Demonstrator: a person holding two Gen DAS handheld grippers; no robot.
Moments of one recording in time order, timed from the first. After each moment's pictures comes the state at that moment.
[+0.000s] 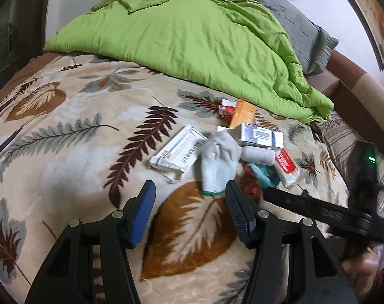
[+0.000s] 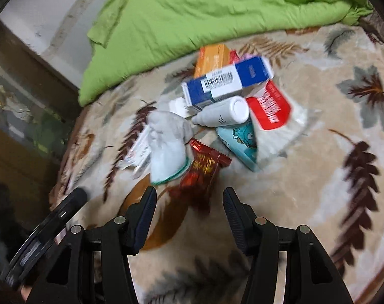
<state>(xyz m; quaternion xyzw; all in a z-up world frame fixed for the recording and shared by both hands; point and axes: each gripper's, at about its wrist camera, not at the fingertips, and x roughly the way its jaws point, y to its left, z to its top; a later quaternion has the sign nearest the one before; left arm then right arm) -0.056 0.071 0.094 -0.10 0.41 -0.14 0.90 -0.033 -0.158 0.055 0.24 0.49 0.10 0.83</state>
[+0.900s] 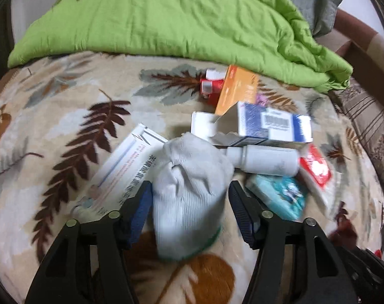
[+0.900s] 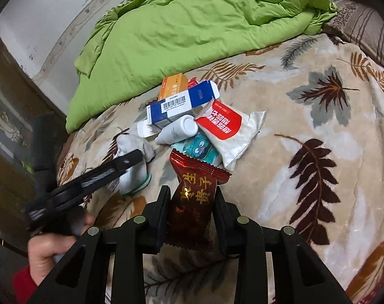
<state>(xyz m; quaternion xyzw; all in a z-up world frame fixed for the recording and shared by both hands) 0.038 -0.031 0.035 -0.02 0.47 -0.14 0.87 -0.087 -0.211 0.061 0.24 0.41 0.04 0.88</state>
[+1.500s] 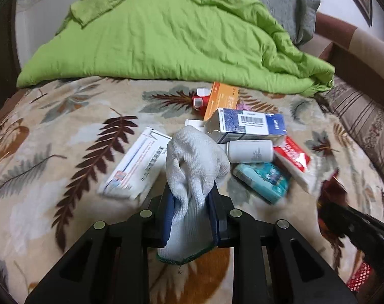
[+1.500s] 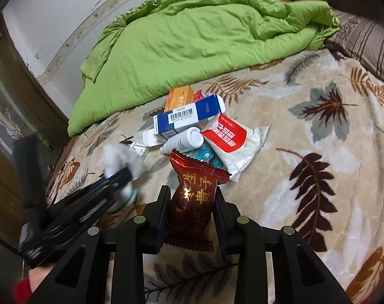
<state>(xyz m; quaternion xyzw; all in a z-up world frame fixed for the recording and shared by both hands) -0.024 -0.015 0.067 0.00 0.39 -0.15 0.91 -0.097 -0.202 0.074 0.21 0.37 0.04 0.90</state>
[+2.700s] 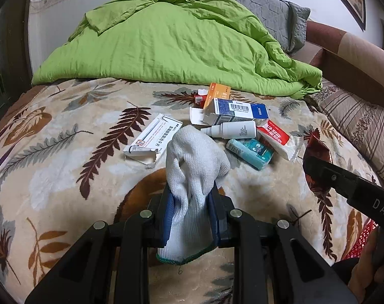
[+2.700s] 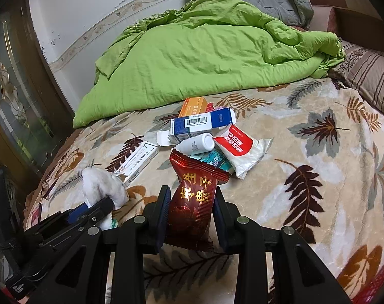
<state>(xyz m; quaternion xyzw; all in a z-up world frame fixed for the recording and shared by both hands) -0.092 0.007 0.071 0.00 0.36 -0.15 0.92 -0.124 -0.180 0.087 0.16 0.34 0.04 0.93</state>
